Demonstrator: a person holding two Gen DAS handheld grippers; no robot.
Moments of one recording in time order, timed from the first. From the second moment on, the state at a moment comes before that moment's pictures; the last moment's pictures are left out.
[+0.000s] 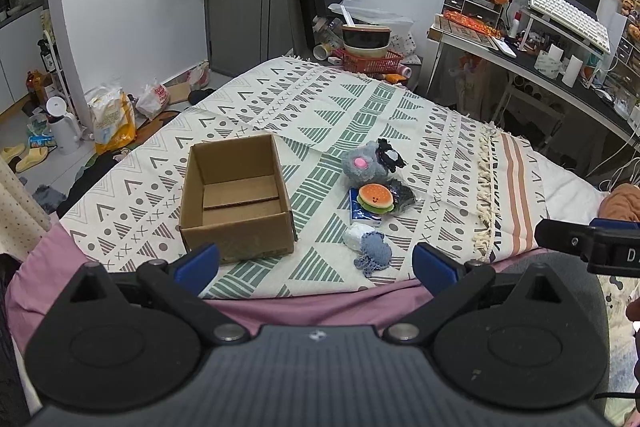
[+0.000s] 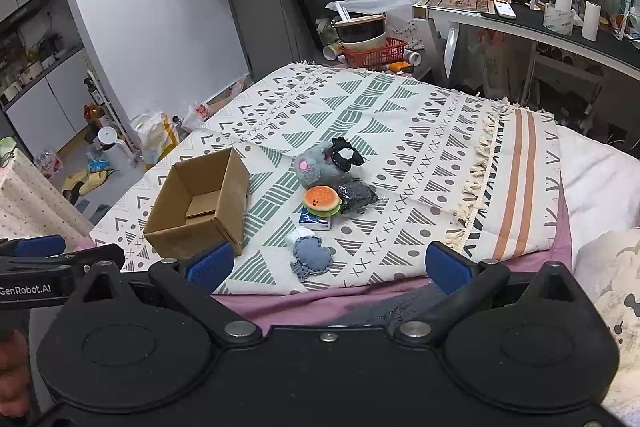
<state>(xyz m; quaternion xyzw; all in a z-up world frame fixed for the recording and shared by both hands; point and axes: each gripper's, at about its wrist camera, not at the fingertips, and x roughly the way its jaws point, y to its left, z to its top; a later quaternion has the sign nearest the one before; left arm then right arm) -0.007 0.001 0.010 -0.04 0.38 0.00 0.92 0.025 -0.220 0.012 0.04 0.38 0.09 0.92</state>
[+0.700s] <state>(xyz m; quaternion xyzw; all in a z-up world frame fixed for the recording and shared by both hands) -0.017 -0.003 0.022 -0.03 0.37 0.01 0.93 0.016 -0.225 0.022 0.04 0.36 0.10 0.93</state>
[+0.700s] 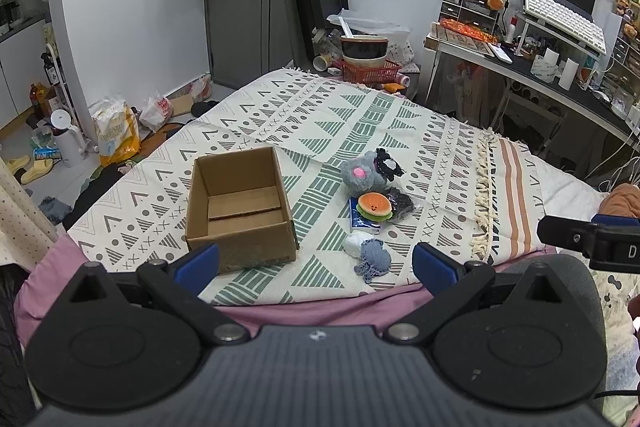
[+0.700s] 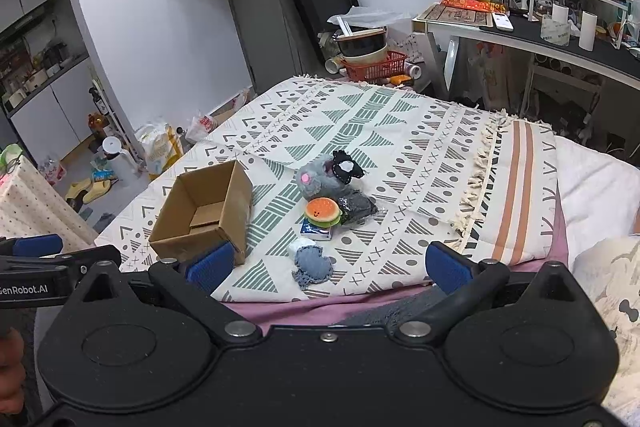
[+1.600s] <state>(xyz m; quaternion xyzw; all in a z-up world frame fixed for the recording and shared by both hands) -0.026 -0.004 0.030 -0.02 0.36 0.01 0.93 0.006 -0.216 0.027 0.03 0.35 0.11 0.93</state>
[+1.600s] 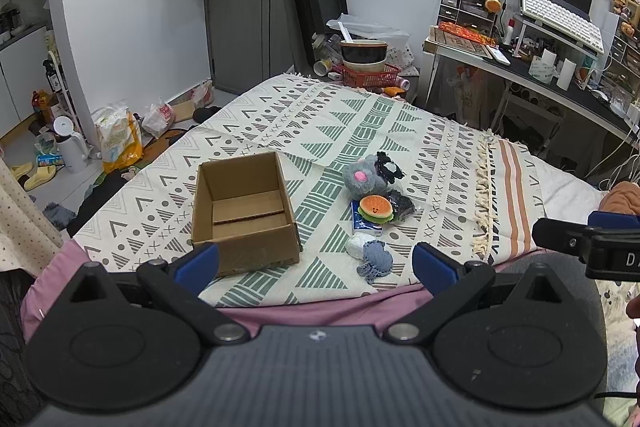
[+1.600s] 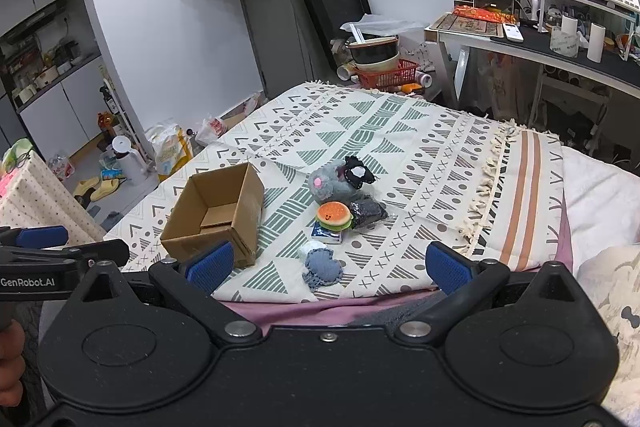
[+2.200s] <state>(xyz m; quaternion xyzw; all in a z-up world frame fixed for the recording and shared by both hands) 0.014 -0.003 0.012 -0.03 0.37 -0.02 0.93 0.032 -0.206 0.010 0.03 0.36 0.12 0.92</state>
